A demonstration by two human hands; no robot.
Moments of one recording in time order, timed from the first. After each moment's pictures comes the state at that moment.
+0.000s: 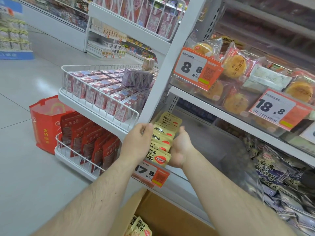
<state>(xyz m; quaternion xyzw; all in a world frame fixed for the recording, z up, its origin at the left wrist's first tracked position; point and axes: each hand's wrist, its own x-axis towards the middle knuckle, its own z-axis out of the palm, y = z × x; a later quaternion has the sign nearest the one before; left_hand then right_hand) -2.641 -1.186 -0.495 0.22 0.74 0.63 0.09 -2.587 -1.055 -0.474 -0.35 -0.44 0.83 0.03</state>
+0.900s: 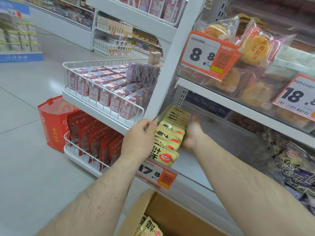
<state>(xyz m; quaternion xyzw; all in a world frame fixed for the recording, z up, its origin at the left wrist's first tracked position) -2.649 -1.188 -0.499 0.21 0.76 0.62 0.05 -2.620 -1.022 -0.465 -0.41 -0.46 0.77 0.18</state>
